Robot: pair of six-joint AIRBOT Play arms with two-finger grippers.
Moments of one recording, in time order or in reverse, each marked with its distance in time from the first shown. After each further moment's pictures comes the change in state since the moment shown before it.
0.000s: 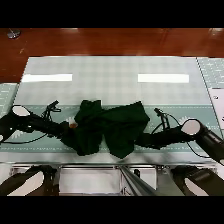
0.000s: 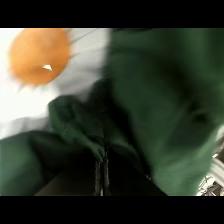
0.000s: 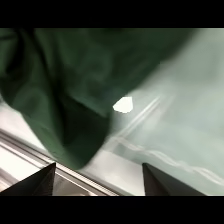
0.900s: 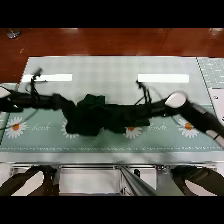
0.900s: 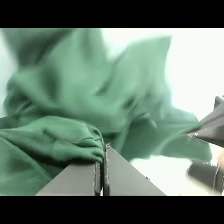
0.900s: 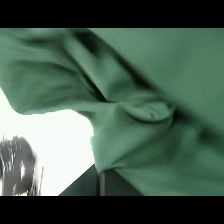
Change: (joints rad) left arm 0.049 0.084 0.359 -0.262 0.043 0.082; right arm 0.064 -0.249 0.532 0.130 -0.049 -0.166
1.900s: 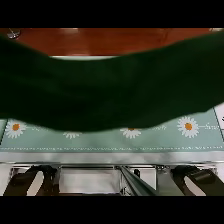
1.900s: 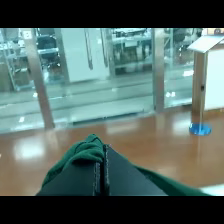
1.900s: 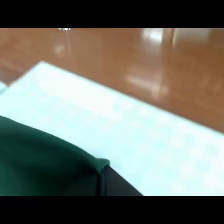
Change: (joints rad) left arm -0.037 0.468 0.981 0.714 0.050 -0.268; right arm -0.174 0.411 1.056 -0.571 0.618 0.161
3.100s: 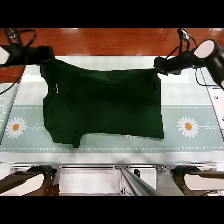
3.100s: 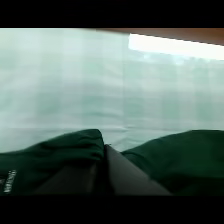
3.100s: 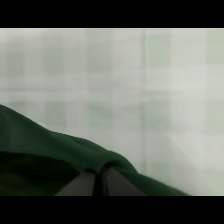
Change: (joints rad) left arm -0.180 -0.690 -0.546 -0.021 0.408 -0.230; right arm -0.164 -0.787 -0.490 0.131 -0.605 0.089
